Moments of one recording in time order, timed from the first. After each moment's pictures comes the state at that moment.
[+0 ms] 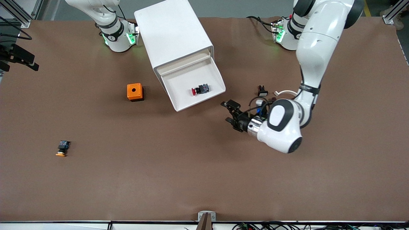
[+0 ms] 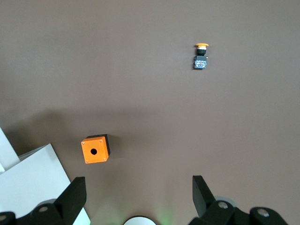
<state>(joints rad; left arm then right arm) -0.31 0.79 -0.06 -1.29 -0.86 1.62 -2.30 0.00 -0.09 -0.09 -1.60 0.00 1.45 -0.10</state>
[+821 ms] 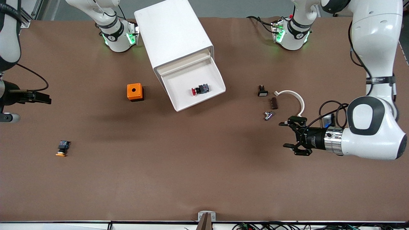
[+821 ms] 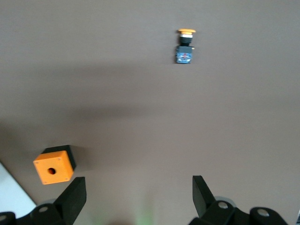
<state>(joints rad) -0.05 0.66 -0.03 -1.23 -0.61 1.60 -1.95 -0.06 0.19 -0.10 -1.57 -0.07 1.55 -0.15</state>
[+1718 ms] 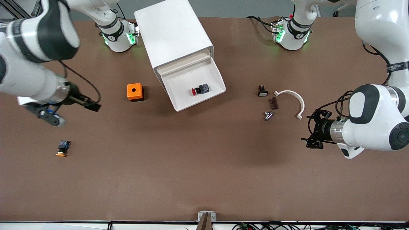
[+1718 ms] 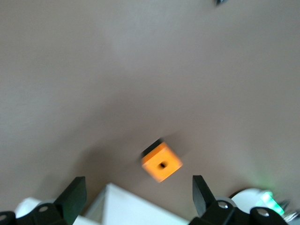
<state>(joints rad) -0.06 0.56 -0.04 -1.33 -0.22 1.57 -1.34 0.30 0.19 -0.07 -1.56 0.06 1.54 0.83</state>
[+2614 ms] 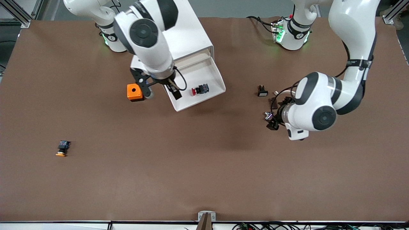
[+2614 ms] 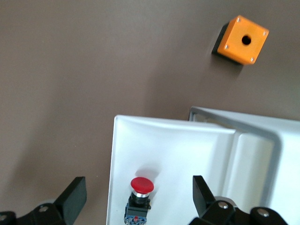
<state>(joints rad) -0.13 0.47 -0.25 -1.63 -0.09 1.75 -1.30 0.75 0.30 -0.07 -1.58 0.09 1.80 1.71</state>
